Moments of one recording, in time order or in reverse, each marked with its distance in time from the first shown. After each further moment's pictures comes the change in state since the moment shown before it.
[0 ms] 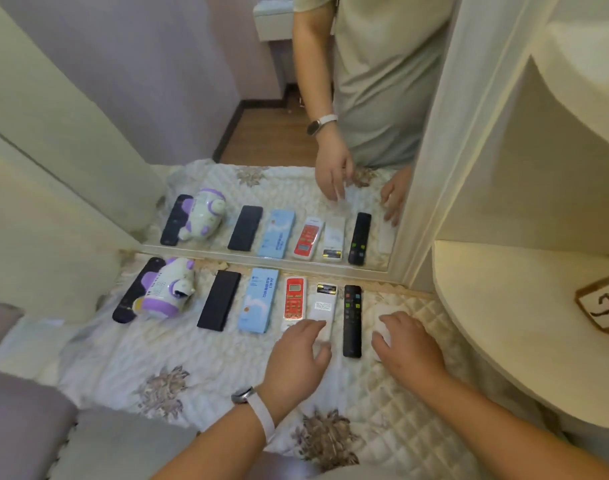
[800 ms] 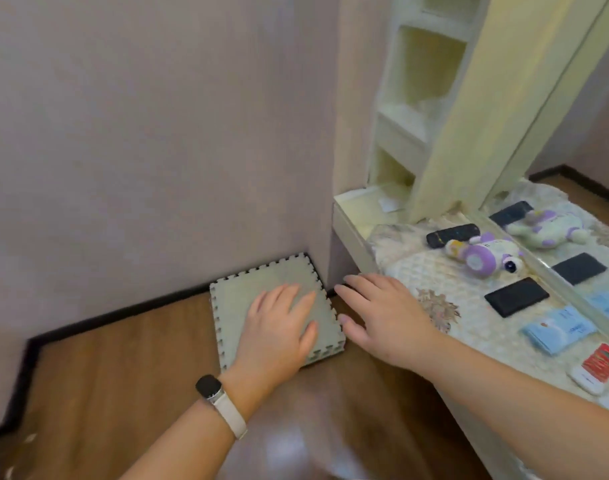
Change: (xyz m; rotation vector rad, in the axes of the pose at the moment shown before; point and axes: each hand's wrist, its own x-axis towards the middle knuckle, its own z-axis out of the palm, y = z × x) left_hand -0.486 -0.219 -0.121 0.401 0.784 -0.591; right_hand -0.287 -0.417 0.129 -0.319 -0.002 -1.613
